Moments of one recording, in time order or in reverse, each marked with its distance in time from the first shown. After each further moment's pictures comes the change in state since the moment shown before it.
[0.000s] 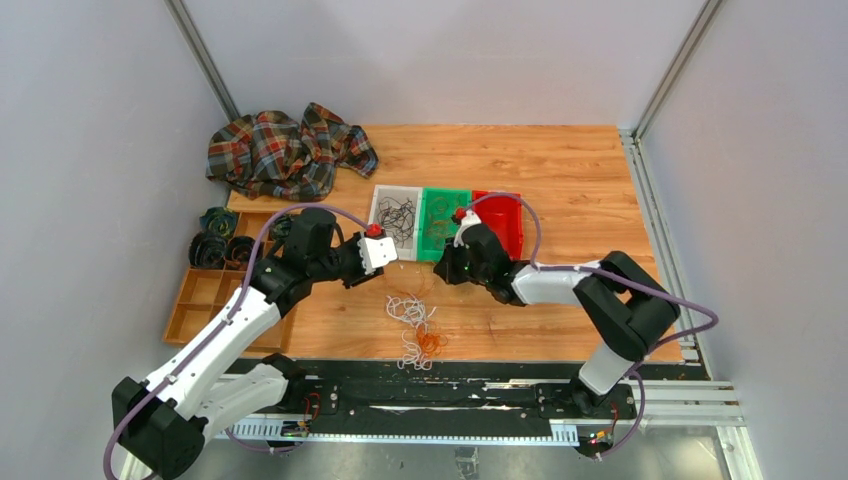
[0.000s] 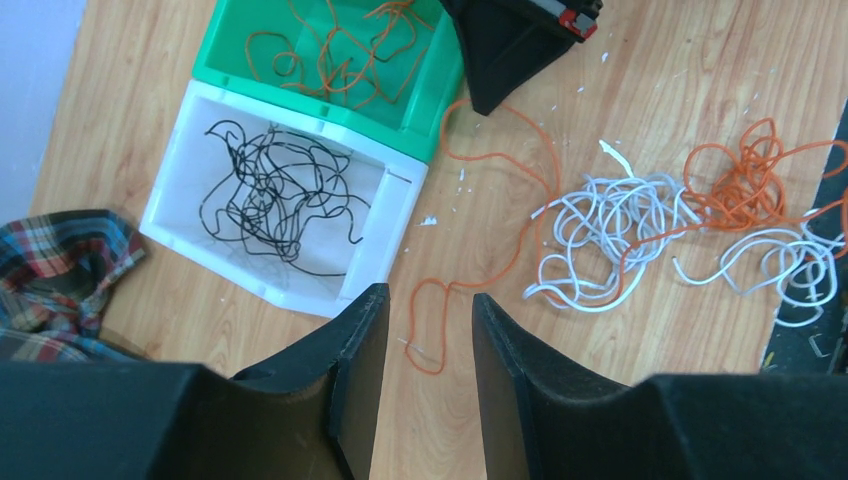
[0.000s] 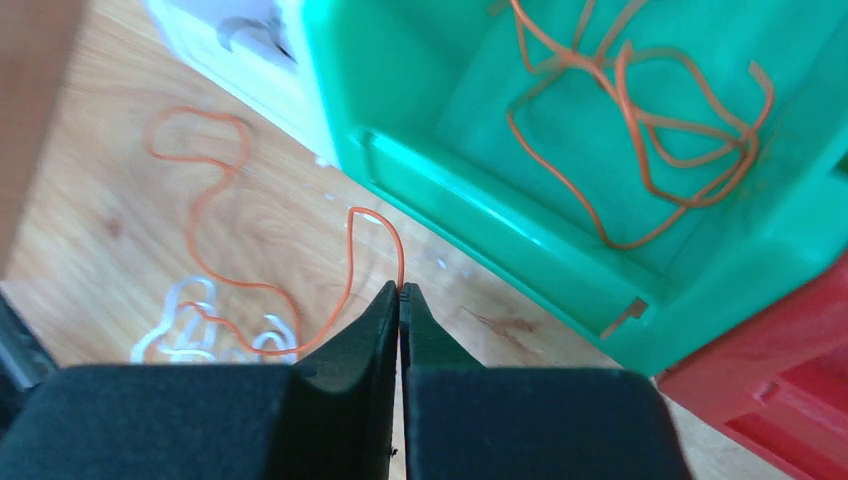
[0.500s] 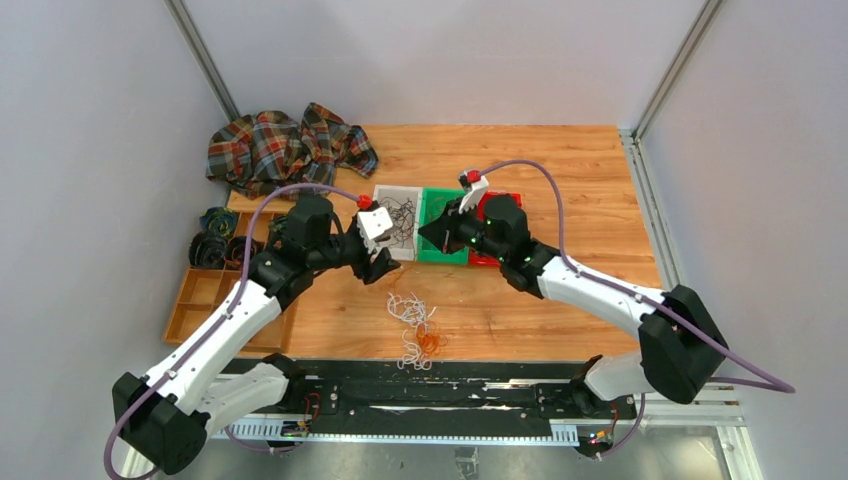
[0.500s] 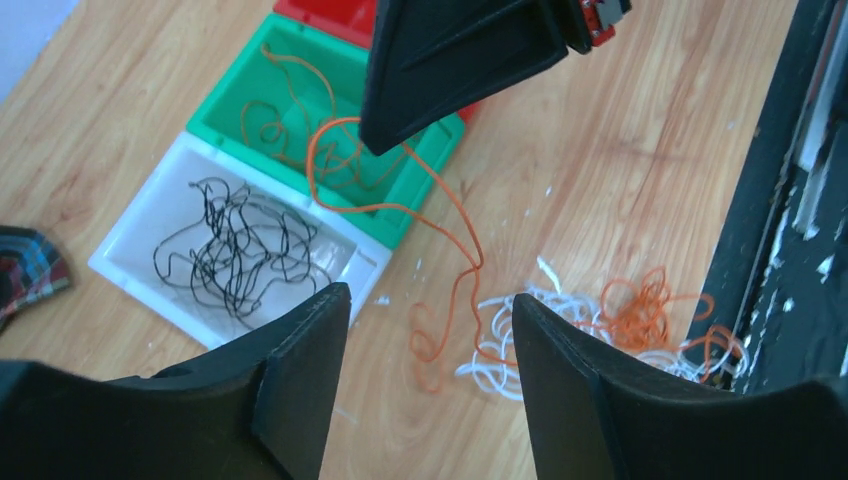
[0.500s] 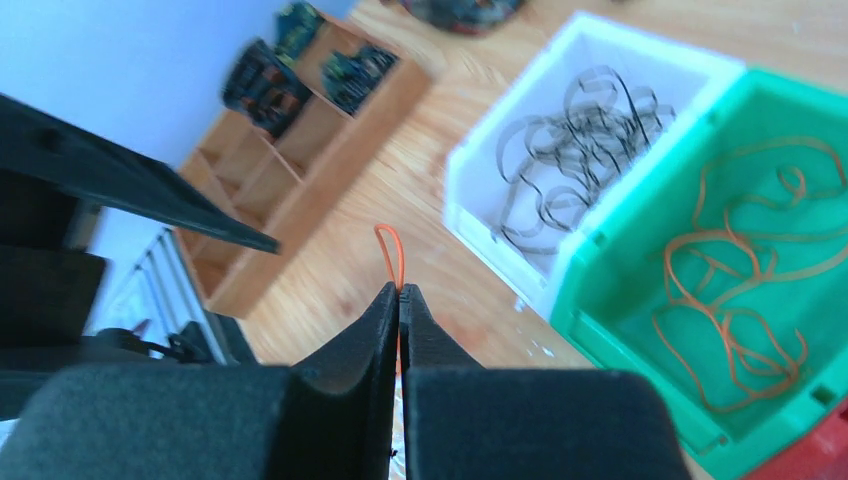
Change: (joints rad) left arm 0.000 0.024 0.043 0.109 0.081 -0.319; right arm 0.000 -0.287 0.117 -0.047 -0.117 -0.004
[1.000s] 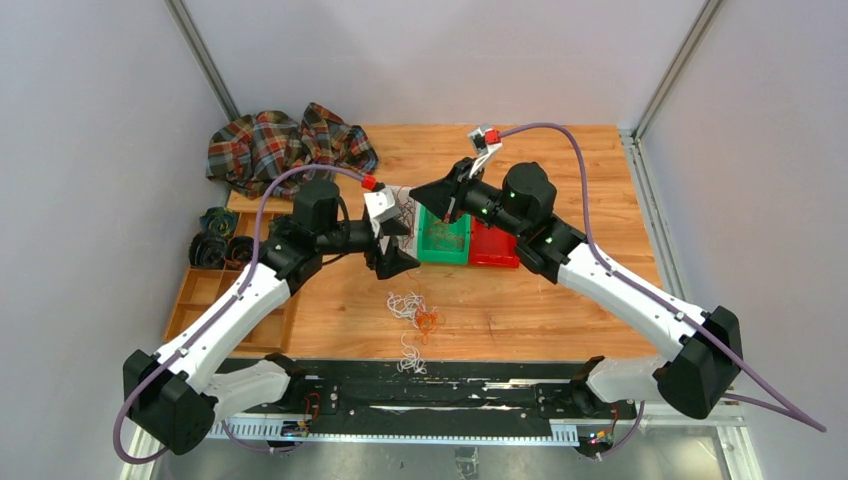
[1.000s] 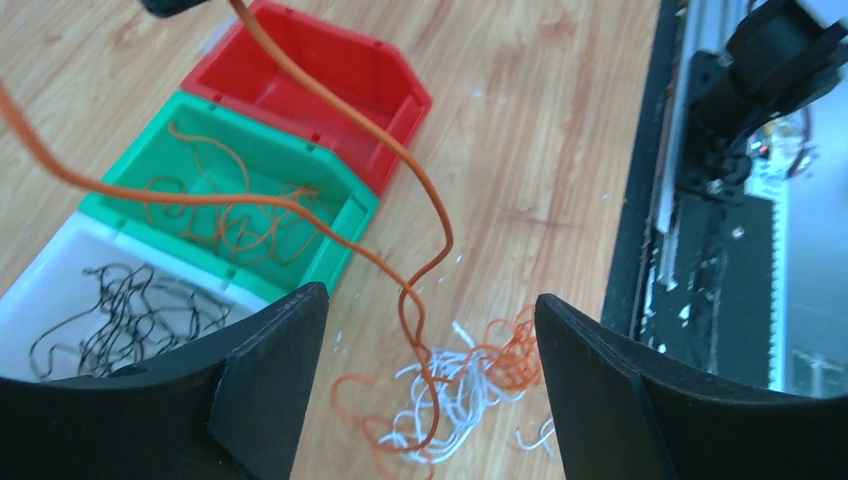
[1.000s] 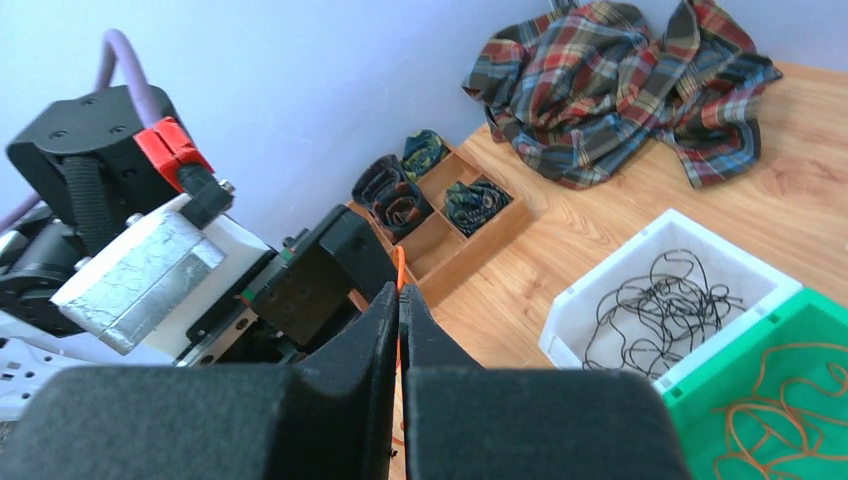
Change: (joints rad) left arm -0.001 0.106 0.083 0.108 0.212 -0.206; right arm 0.006 -0.109 0.270 -0.104 -0.098 0.014
